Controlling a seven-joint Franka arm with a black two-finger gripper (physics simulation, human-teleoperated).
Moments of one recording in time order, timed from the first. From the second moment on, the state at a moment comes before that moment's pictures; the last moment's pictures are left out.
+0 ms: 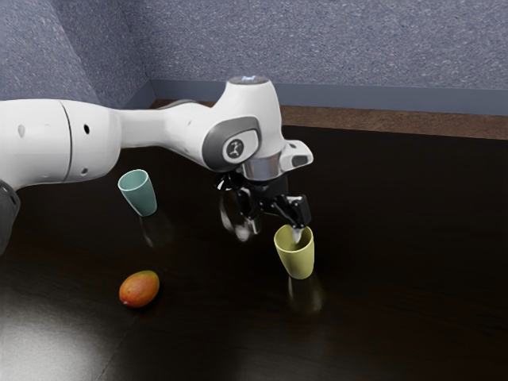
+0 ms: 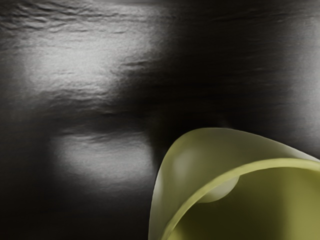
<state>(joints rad) -0.06 0.27 -0.42 -1.89 -0.02 1.99 -0.35</state>
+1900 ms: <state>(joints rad) -0.05 0.05 -0.19 -1.82 0.01 1.77 -0.32</state>
